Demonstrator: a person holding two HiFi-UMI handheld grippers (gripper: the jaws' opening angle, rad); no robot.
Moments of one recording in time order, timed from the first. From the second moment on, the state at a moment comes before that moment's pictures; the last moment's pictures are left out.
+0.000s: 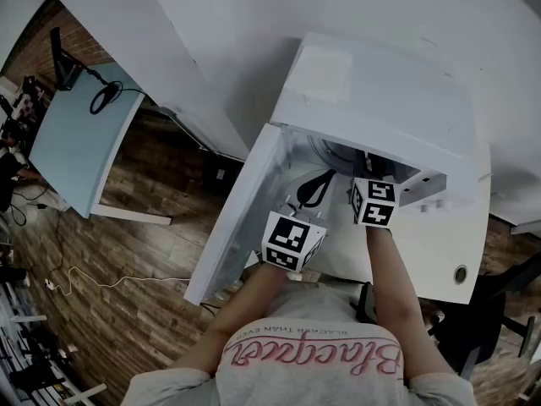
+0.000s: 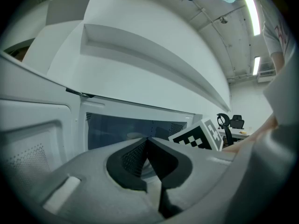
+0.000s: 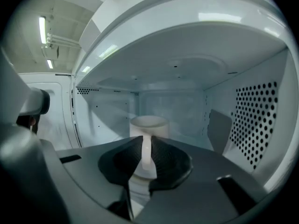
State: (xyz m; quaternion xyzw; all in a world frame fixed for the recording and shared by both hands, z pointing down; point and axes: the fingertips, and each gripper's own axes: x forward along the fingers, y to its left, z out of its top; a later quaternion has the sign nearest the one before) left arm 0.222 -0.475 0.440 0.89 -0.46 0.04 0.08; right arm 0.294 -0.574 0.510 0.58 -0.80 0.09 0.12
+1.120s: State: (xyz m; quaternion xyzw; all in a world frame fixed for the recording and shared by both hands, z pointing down) left arm 0.220 -0.469 0.438 0.89 -0.44 0.04 0.08; right arm 0.293 -0.550 0.496 0.58 -0.80 0.09 0.10
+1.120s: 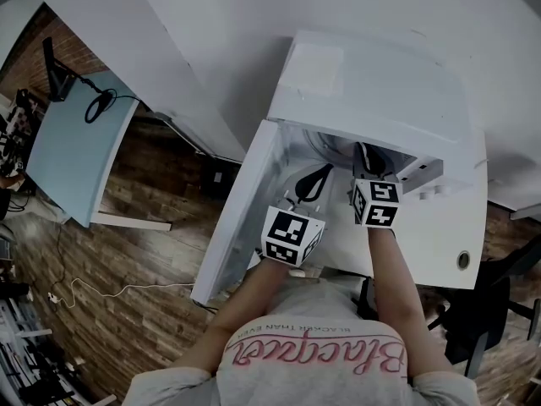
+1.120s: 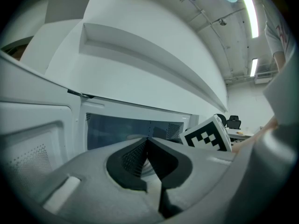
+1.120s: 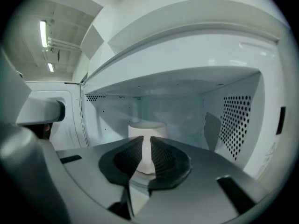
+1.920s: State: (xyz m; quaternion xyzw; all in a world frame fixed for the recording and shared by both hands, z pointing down) left arm 0.228 -0.438 0.426 0.91 -0.41 0.03 0.06; right arm 0.298 -0.499 0.469 0.59 -0.80 0.07 0.07
